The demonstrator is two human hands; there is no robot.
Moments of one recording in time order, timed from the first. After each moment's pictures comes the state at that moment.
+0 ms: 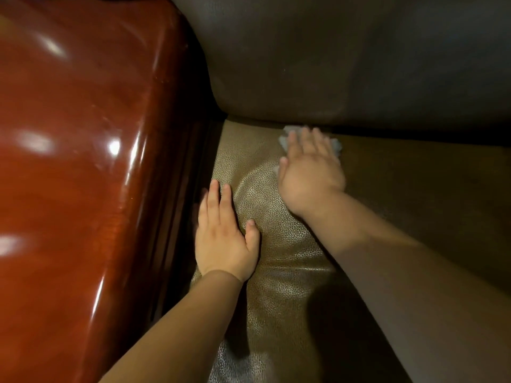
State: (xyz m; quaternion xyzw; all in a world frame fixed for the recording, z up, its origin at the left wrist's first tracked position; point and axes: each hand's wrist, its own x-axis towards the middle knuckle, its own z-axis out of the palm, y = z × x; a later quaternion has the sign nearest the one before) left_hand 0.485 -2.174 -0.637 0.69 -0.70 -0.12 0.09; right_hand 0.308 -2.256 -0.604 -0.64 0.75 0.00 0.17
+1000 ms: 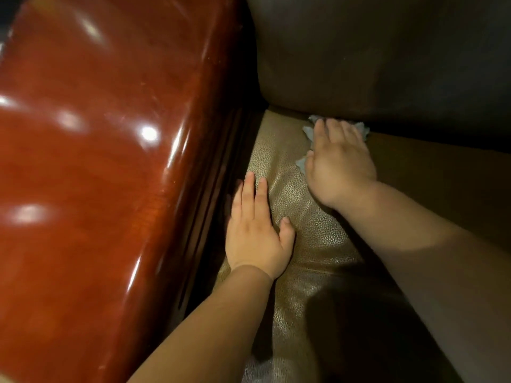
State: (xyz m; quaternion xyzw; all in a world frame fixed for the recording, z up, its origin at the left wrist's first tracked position) left_hand 0.484 -2.173 -0.638 0.71 -0.69 -0.14 0.08; right_hand 0.317 -2.278 -0.621 -0.72 0.68 -0.02 0.14
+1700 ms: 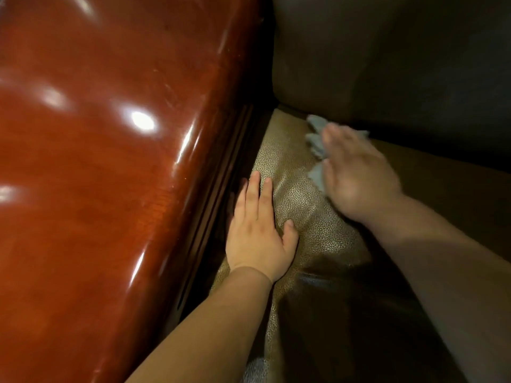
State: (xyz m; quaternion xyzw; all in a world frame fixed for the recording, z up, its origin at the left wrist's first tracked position) left_hand 0.489 -2.173 -0.640 0.69 -0.71 -0.14 0.10; right_hand 0.301 -2.269 -0.601 -0.77 0.62 -0.02 0.16
